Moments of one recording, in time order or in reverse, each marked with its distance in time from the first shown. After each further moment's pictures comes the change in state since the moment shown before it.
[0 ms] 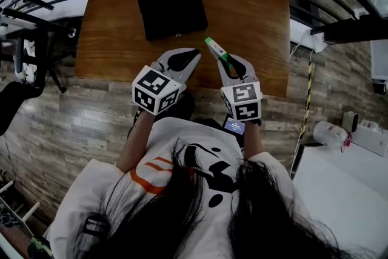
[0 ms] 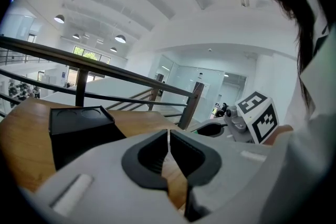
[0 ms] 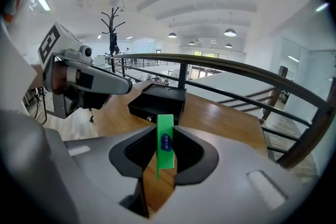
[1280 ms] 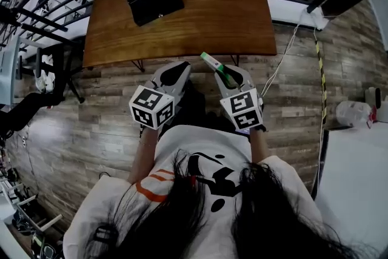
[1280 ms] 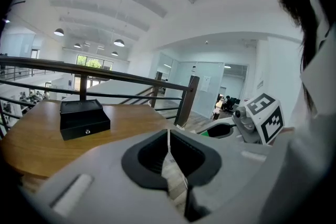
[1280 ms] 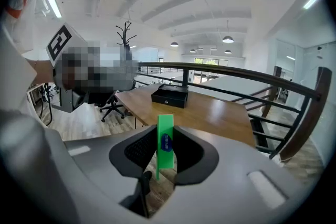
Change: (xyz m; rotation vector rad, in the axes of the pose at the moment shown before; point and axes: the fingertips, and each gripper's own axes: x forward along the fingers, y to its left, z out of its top) left arm -0.055 -0.186 -0.073 0.062 0.026 0.102; right arm -0.178 0.050 -0.124 0.010 -0.088 0.041
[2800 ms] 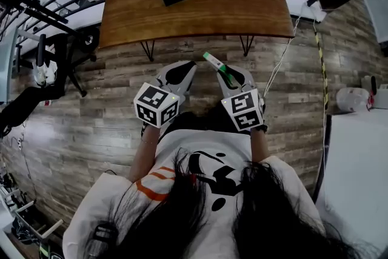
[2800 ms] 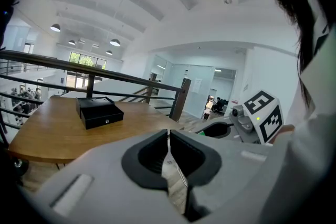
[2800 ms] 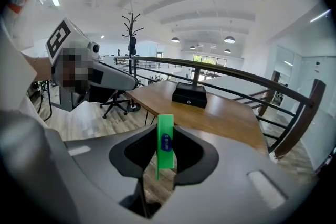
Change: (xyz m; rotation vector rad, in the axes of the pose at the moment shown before) left arm -0.157 0.039 -0.046 0.003 -0.011 -0.101; right arm 0.007 0.175 0.019 -0.035 0.071 -0.065
